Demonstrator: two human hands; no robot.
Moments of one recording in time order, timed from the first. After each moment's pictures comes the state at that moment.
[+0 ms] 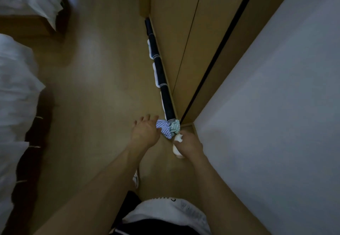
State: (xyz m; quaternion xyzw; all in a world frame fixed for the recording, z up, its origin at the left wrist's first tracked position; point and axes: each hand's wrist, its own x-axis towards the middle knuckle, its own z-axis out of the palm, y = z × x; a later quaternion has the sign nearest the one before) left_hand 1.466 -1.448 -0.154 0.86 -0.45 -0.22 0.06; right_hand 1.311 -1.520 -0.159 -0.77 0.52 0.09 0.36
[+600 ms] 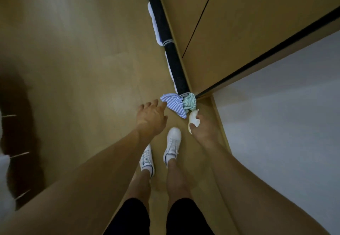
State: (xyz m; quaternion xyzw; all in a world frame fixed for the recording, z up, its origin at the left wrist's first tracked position) left_hand 1.631 -1.591 -0.342 0.78 -0.54 -0.30 -0.06; right_hand 1.455 -1.647 -0.336 -0.65 0.65 0.13 0.37
